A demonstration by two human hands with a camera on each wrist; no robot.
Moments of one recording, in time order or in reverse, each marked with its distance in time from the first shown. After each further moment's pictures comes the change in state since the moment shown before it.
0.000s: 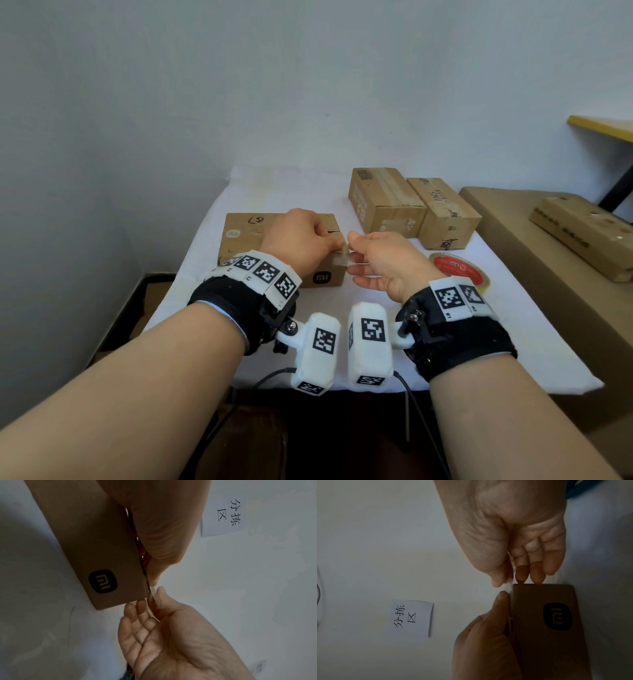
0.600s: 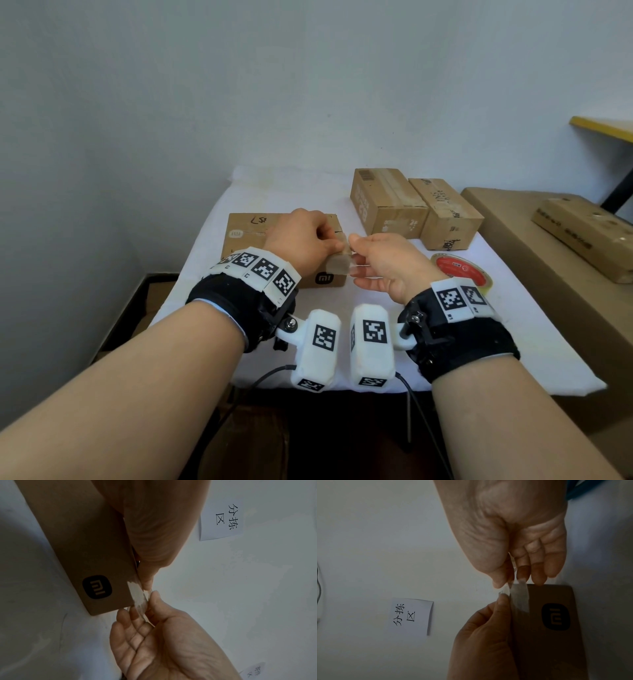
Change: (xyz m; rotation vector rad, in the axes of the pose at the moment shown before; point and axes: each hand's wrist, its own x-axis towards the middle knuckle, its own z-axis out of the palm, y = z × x) left_hand 0.003 -0.005 -0.004 0.049 -0.081 0.096; right_hand 0.001 0.002 0.001 -0.014 -0.007 -0.002
